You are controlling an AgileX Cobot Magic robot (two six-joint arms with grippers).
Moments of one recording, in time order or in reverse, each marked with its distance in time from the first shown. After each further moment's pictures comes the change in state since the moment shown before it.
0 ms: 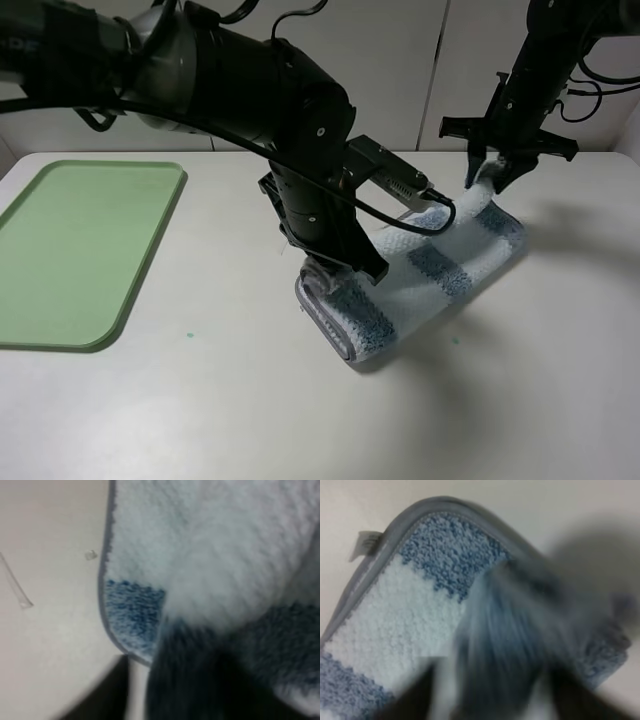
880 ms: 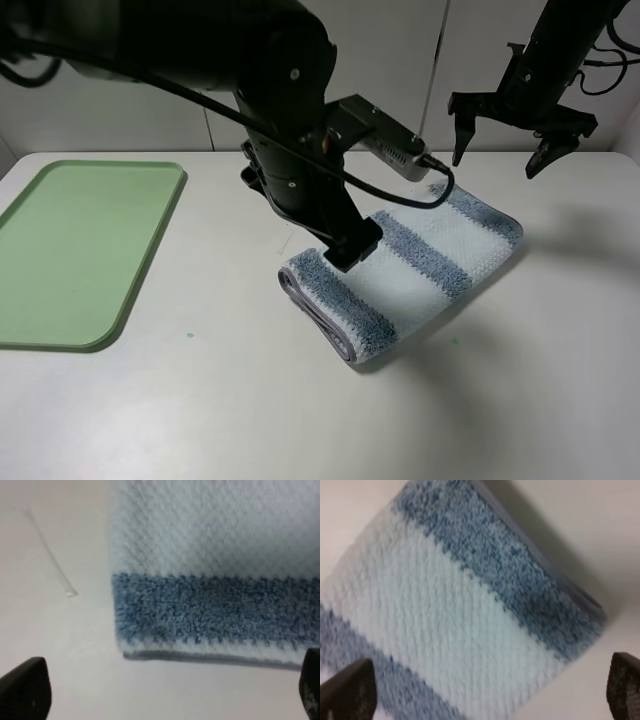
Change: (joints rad) left arm 0.000 -0.134 0.000 0.020 0.090 0.041; right arm 0.000 -0.093 -0.017 0.005 0.077 -0.071
